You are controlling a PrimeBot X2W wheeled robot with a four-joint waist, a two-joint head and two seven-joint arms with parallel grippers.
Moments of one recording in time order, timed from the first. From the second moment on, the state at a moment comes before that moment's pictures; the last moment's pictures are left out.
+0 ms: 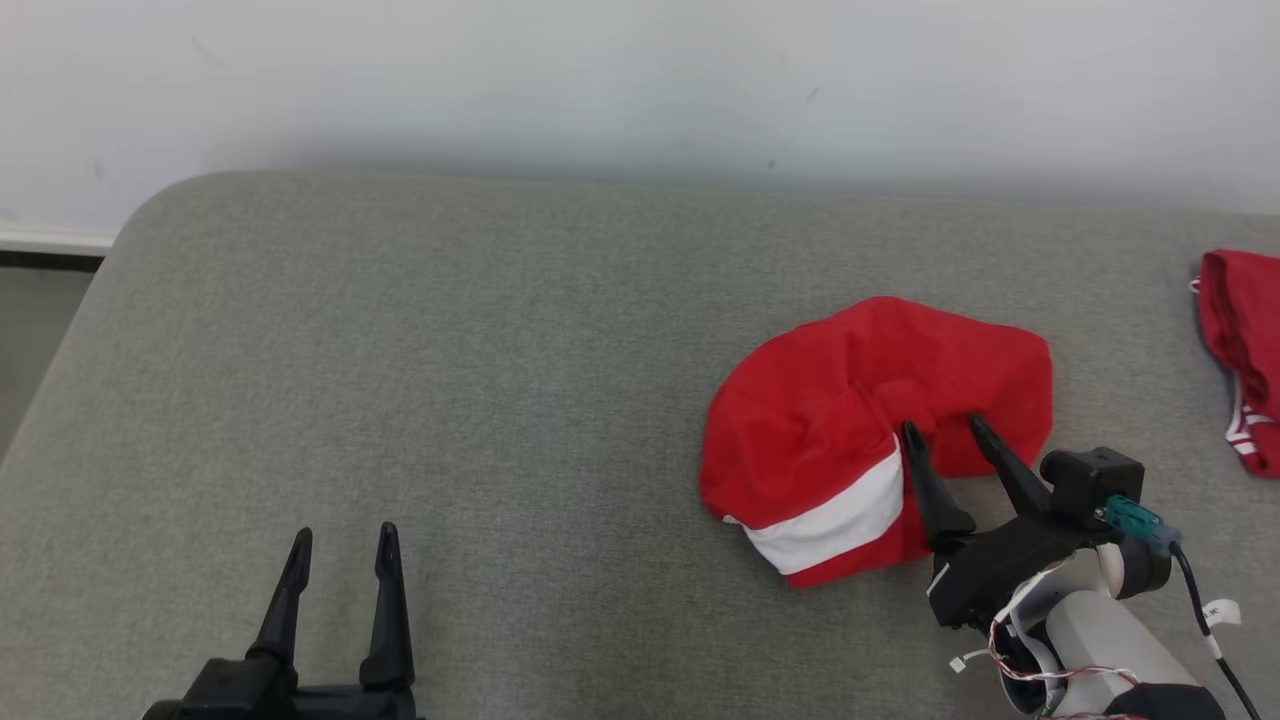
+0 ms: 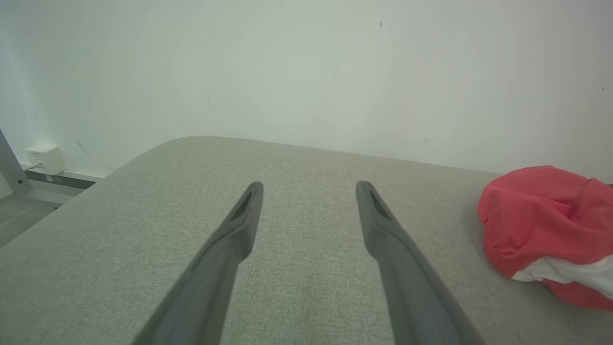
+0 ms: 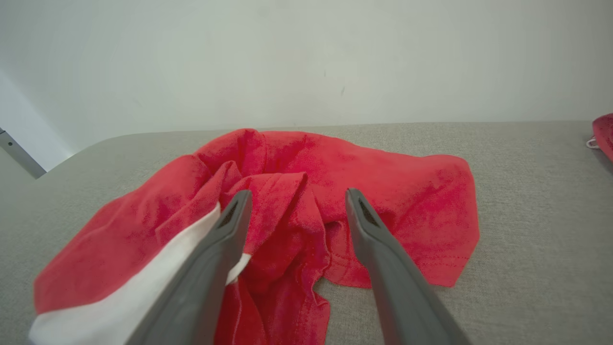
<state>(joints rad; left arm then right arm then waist) -0.01 0.05 -0.05 0.10 -0.20 -0.06 -0.26 -0.43 -0.23 0.31 0.64 0.47 0.13 -0.24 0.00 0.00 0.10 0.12</state>
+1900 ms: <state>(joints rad) 0.02 0.05 -0.04 0.16 -0.23 -0.05 -0.26 -0.83 -0.18 0.50 0.59 0.61 0.13 -0.24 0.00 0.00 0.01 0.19</state>
